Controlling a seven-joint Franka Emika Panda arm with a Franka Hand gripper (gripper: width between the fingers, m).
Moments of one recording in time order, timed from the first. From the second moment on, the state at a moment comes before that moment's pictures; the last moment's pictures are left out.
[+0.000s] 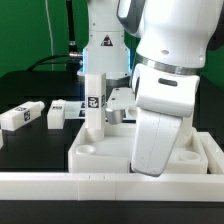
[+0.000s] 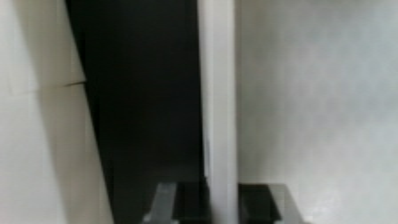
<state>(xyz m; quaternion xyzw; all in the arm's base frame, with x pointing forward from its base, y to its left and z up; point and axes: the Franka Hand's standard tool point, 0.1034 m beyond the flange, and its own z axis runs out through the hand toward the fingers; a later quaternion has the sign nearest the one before) 0.622 0.021 0.017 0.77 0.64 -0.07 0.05</state>
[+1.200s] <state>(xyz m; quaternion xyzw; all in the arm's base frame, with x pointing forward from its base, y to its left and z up) 0.631 0.028 0.027 0.74 0.66 -0.10 0.04</state>
